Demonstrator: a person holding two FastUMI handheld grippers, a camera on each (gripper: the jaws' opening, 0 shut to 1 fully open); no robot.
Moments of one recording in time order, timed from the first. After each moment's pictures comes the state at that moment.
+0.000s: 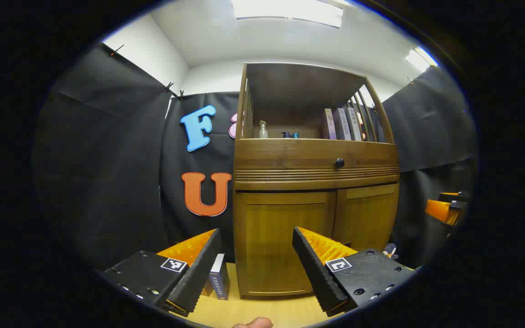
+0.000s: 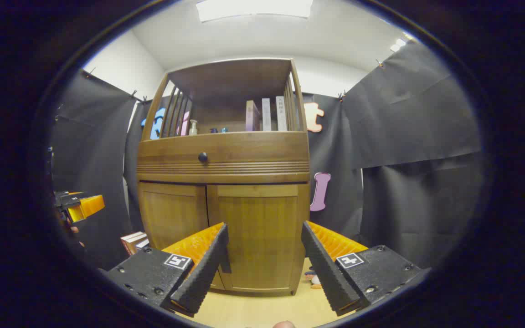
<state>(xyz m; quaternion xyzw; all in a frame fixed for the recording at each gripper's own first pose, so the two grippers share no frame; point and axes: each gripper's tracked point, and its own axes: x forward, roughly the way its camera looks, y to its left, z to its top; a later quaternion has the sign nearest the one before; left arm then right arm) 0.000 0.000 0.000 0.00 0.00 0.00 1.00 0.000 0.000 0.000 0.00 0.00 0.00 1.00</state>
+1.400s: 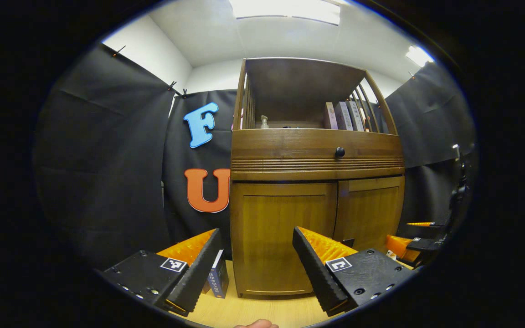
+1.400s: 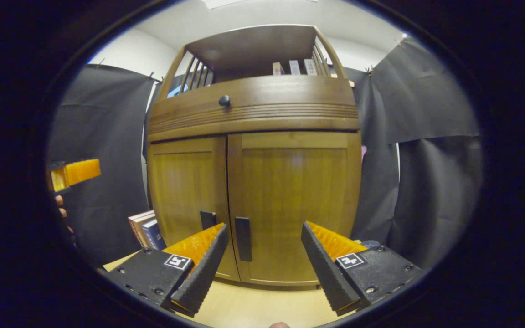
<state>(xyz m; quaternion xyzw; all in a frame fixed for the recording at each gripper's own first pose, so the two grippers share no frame) 0.009 -0.003 -0.025 0.01 0.00 0.03 1.00 0.095 0.052 -0.122 -0.01 0.08 0.08 0.99</state>
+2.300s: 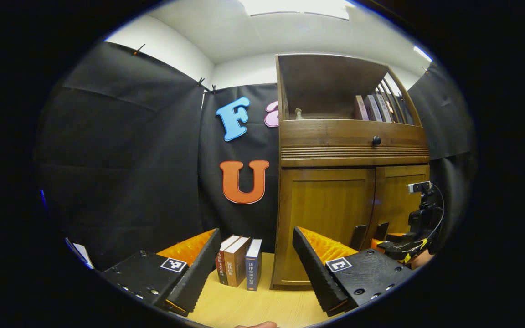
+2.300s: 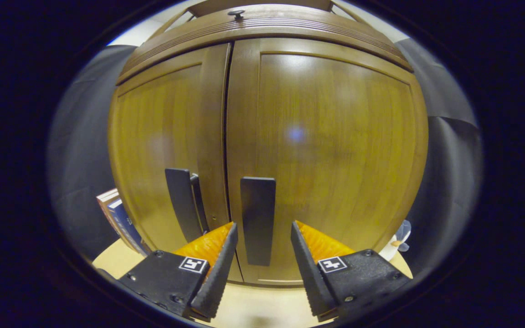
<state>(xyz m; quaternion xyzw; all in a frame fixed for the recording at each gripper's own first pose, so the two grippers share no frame) -0.033 0.080 -0.052 0.01 0.03 0.11 0.99 0.197 0.101 -0.212 -0.02 0.16 0.04 0.99</state>
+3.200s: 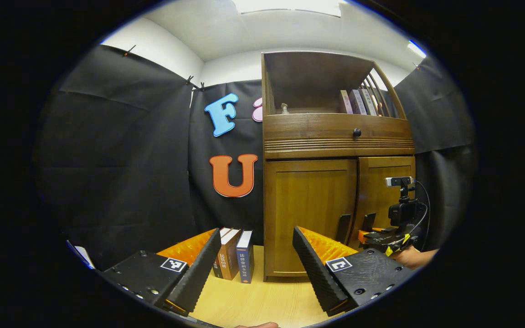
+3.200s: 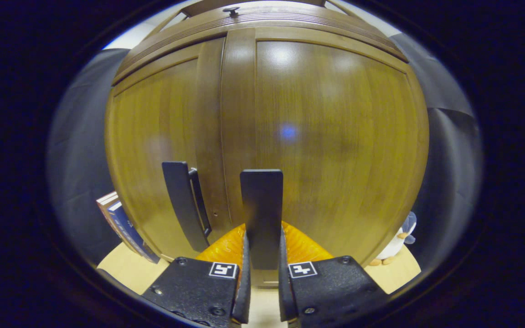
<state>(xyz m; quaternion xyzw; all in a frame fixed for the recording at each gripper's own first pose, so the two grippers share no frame) -0.052 0.044 -0.064 0.02 0.04 0.08 1.00 0.189 0.106 -0.221 0.00 0.17 0.05 0.98</state>
